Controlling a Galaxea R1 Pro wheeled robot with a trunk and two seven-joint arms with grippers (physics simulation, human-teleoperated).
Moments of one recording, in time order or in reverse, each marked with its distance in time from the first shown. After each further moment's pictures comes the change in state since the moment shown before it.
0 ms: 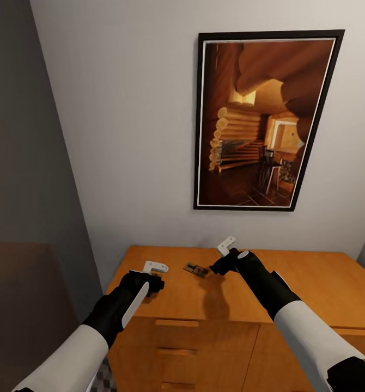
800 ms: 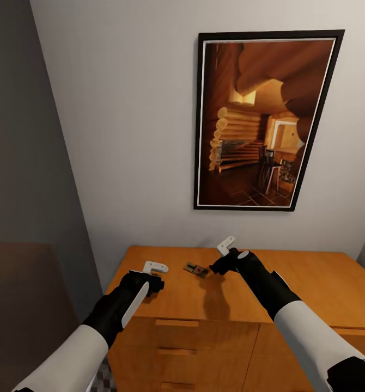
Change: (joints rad) left arm 0.000 0.001 0.000 0.001 0.000 0.002 0.000; right arm 0.000 0.000 0.000 0.001 0.000 -0.015 0.000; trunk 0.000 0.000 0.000
